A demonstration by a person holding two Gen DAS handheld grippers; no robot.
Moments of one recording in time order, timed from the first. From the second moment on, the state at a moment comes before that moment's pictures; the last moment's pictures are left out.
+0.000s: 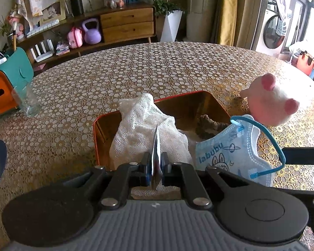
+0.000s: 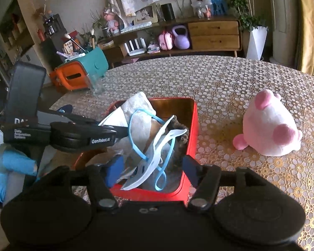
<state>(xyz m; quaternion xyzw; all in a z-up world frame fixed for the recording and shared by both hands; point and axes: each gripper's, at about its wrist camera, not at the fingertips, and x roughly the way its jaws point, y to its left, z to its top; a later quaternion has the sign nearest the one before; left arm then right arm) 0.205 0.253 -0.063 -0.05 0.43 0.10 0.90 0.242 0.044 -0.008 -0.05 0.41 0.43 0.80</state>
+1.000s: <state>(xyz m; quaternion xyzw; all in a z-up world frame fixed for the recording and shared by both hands) 0.095 0.220 0.015 -0.07 0.32 0.09 0.94 0.177 -0.026 0.057 0.01 0.30 0.43 0.85</state>
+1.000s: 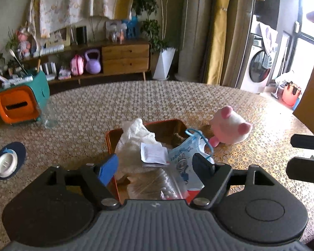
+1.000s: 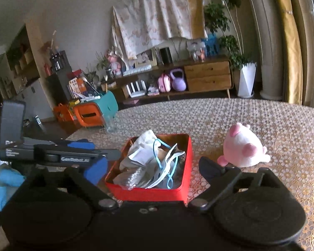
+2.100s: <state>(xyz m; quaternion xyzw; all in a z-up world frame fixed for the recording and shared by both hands) 0.016 0.128 0.034 -0.03 0.24 0.05 0.97 0.111 -0.097 0.056 0.04 0.19 0.36 0.91</state>
